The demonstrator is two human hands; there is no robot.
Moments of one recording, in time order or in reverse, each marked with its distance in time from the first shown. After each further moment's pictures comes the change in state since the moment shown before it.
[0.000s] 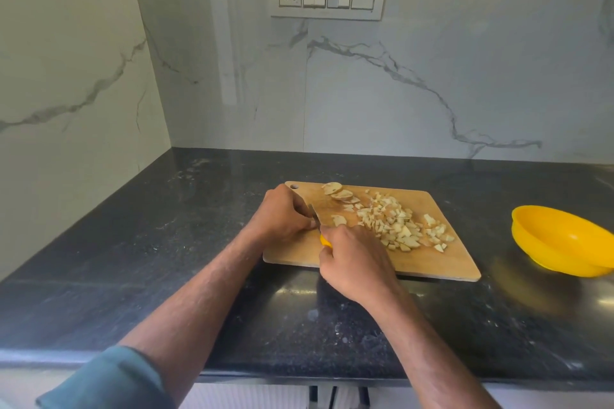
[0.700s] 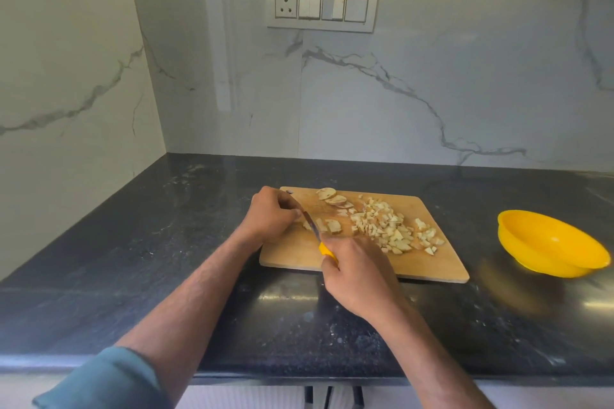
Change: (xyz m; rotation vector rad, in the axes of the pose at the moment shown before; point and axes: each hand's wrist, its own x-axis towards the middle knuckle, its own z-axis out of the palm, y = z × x) left_hand 0.000 -0.007 -0.002 -0.200 0.127 -0.046; right_hand -0.020 0.008 -0.003 0.098 0.045 -0.080
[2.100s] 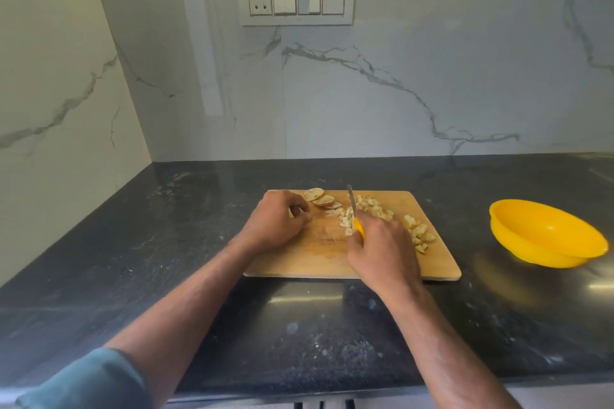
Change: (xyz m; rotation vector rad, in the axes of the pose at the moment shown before) left_hand 0.017 0.008 0.025 0.308 -0.079 0.259; right_hand 0.018 0.047 -0.016 -0.051 0.217 0.262
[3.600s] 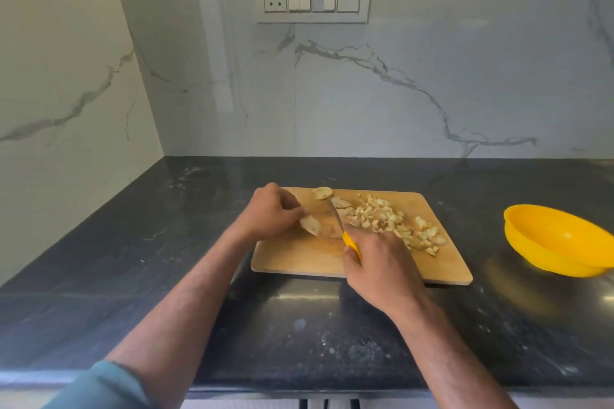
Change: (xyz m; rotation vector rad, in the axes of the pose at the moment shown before) left_hand -0.010 0.001 -0.027 -0.154 -0.068 -0.147; right_hand -0.014 -0.001 0.003 0.035 -0.119 -0.215
